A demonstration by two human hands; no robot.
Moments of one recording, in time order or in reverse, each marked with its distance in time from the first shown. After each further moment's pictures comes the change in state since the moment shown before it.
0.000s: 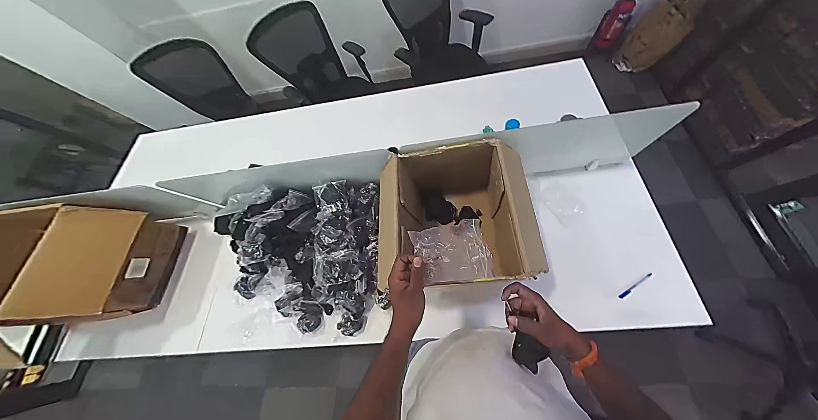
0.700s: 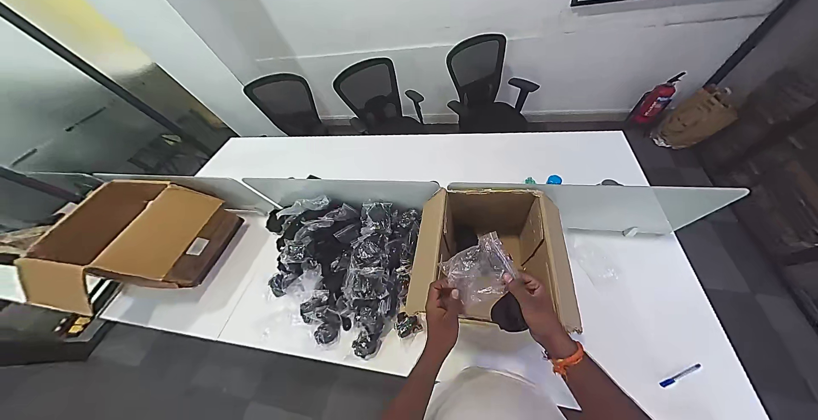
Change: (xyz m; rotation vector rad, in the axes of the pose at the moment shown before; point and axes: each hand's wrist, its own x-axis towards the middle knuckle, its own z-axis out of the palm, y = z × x) left_hand -0.002 -0.024 -0.004 -0.113 0.139 0.106; right_hand 0.141 -0.067 0.046 -0.175 0.508 -0.151
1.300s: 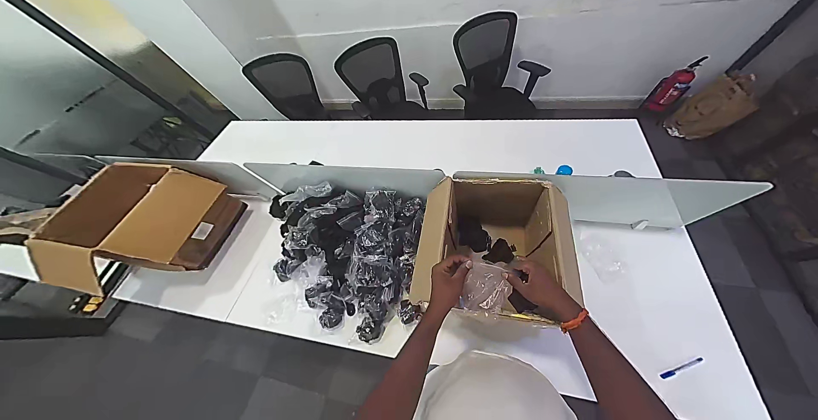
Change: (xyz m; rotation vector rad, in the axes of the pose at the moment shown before) left_hand 0.058 -0.030 -0.007 0.199 -0.182 -0.104; right_hand 0.053 0.048 -0.045 -0.792 -0.437 -0.084
